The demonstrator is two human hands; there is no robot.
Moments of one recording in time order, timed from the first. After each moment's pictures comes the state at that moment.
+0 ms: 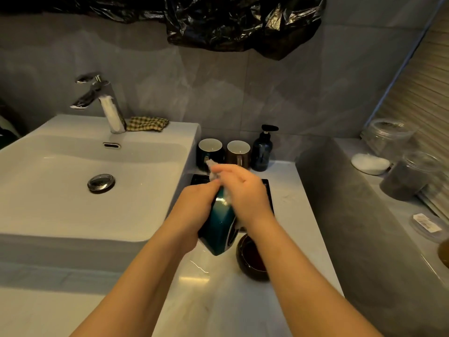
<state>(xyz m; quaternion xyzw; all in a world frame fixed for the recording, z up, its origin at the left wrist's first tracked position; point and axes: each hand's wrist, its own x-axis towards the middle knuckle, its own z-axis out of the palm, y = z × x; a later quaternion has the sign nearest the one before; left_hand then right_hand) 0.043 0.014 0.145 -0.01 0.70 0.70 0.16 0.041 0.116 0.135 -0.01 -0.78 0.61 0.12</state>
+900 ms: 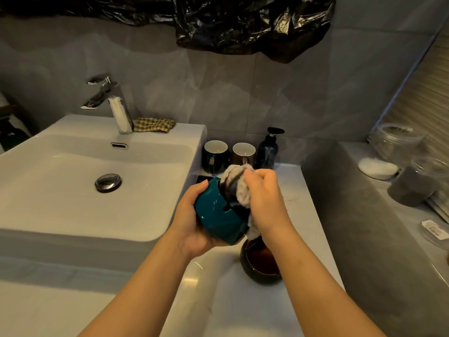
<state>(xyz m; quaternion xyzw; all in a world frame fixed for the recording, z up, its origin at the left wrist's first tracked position) 0.028 0.005 0.105 -0.07 0.39 0.85 0.34 0.057 0.125 0.143 -0.10 -0.74 0.66 0.07</state>
